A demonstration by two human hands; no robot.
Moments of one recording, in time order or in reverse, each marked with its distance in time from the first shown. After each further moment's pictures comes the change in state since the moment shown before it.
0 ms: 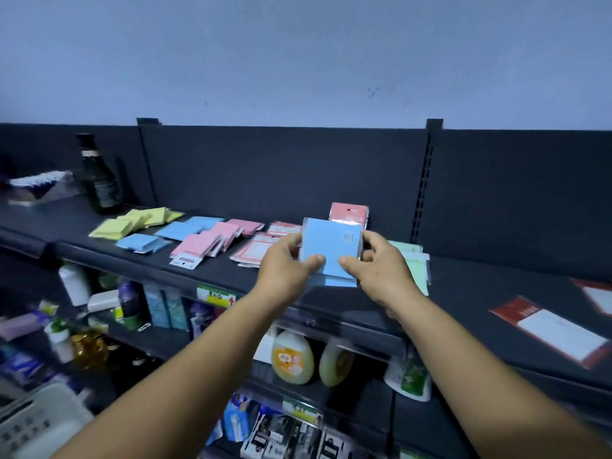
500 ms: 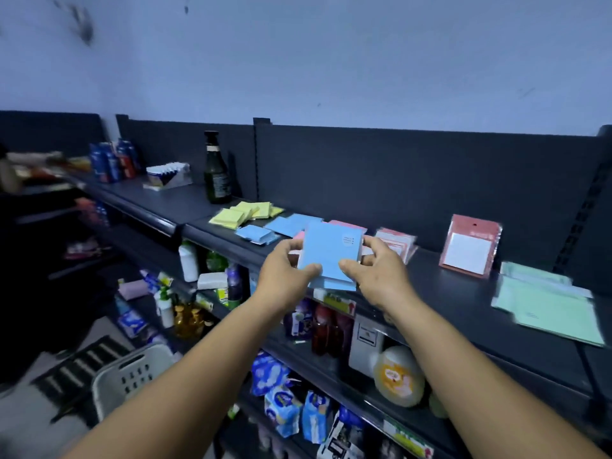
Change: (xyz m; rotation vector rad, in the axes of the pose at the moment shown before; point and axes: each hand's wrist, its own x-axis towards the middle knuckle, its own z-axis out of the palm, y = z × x) left_hand -0.021 -0.054 -0.188 0.088 0.267 -0.135; right_hand 0.001 -0.066 0.188 0.041 -0.189 -0.070
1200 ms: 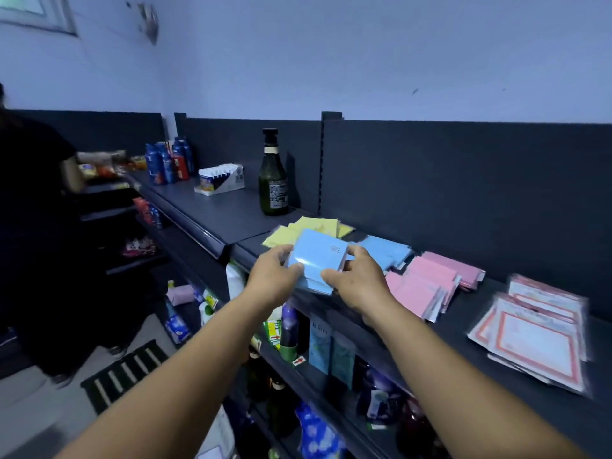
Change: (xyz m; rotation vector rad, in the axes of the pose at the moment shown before) left_hand 0.198 -0.094 -0.120 0.112 0.171 -0.116; right_hand 0.178 -0.018 0.197 -0.060 -0.221 0.049
